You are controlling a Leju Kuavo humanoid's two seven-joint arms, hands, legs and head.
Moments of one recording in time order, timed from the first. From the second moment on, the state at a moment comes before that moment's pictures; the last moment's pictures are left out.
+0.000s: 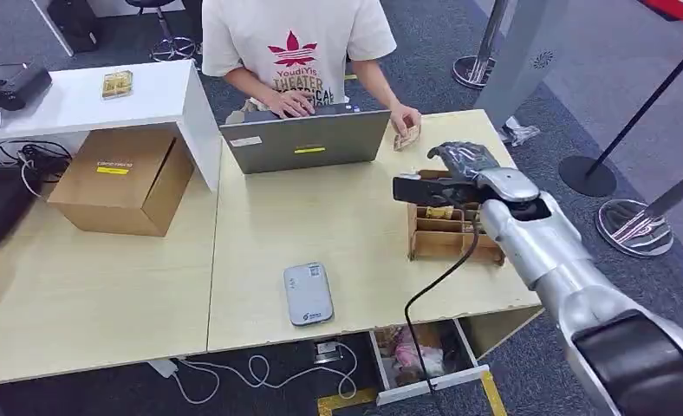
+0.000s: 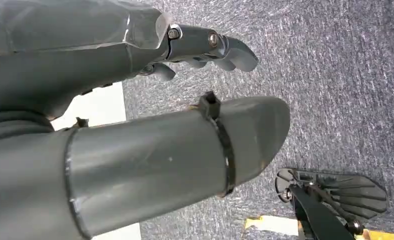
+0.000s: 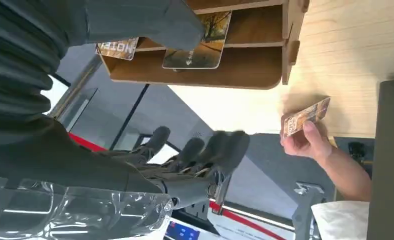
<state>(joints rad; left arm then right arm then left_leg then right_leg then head) -0.07 -0.12 1.25 -0.19 -1.28 0.11 -0.09 -0.88 -0.31 0.53 -0.65 0.94 0.25 -0.03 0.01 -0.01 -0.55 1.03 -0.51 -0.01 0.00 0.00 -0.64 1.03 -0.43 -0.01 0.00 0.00</state>
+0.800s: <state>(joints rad) -0.07 -0.12 1.25 -0.19 -1.28 0.11 -0.09 -0.85 -0.30 0.54 -0.62 0.93 0.24 -0.03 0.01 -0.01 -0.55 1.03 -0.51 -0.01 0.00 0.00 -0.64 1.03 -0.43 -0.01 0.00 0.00</state>
